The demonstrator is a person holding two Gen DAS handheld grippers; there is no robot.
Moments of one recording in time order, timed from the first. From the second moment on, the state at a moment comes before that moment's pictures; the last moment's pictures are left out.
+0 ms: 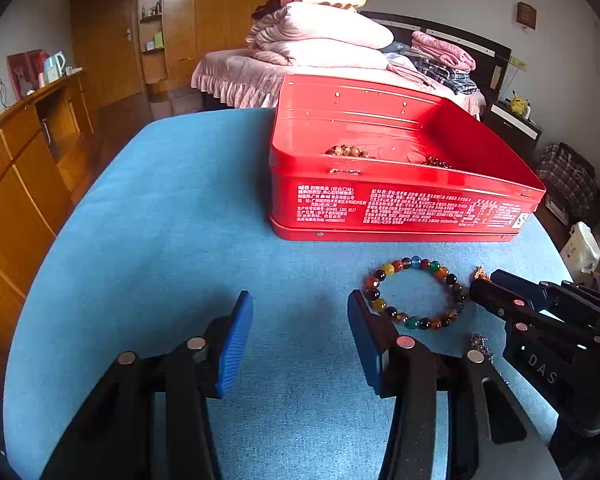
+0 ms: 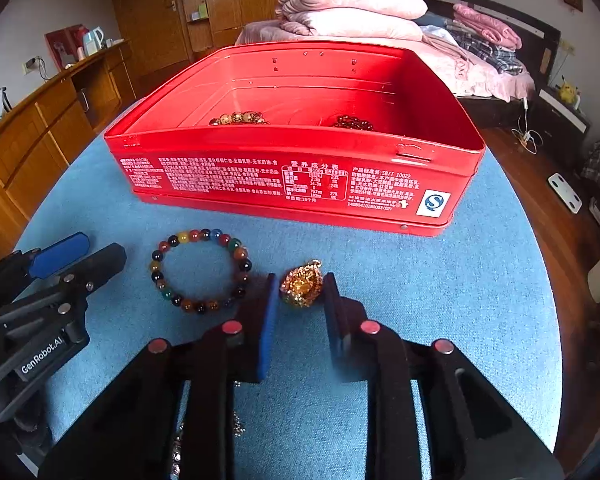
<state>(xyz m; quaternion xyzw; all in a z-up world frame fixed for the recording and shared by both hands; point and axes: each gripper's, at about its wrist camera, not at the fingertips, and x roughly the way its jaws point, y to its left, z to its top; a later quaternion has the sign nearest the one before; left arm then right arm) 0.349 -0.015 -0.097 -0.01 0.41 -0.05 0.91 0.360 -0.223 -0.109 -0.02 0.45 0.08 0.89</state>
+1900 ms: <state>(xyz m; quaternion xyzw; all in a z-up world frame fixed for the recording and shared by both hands) 0.370 -0.070 -0.096 -0.03 0.44 -0.14 0.89 0.352 -0.297 -0.108 0.04 0.44 0.05 0.89</state>
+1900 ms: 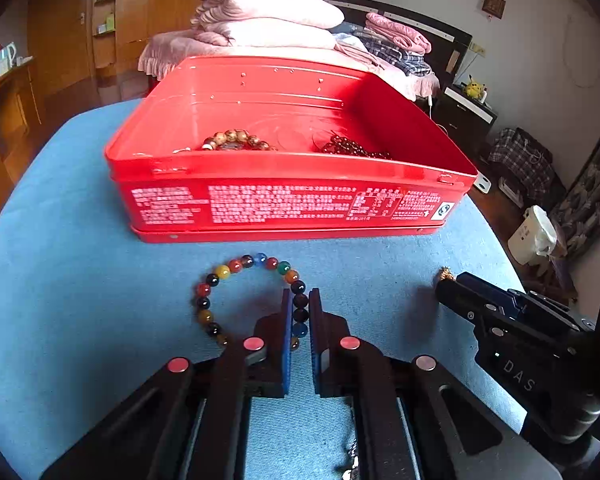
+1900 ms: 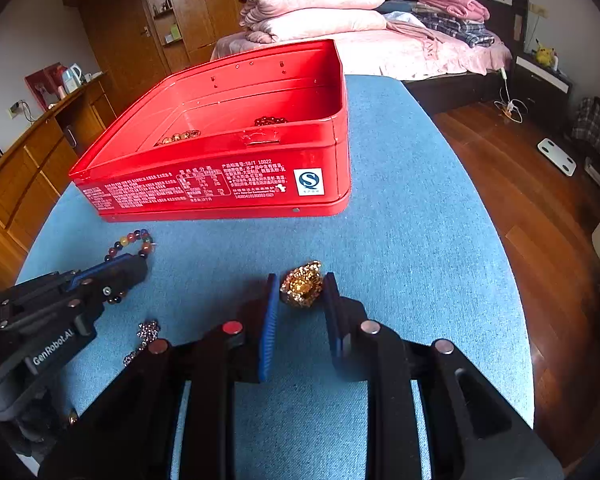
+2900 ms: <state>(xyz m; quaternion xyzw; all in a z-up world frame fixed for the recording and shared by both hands) 0.370 -0.017 -0.026 -0.06 0.37 -0.13 0.92 0.366 -0.235 -0.045 -0.01 0.40 0.08 0.91</state>
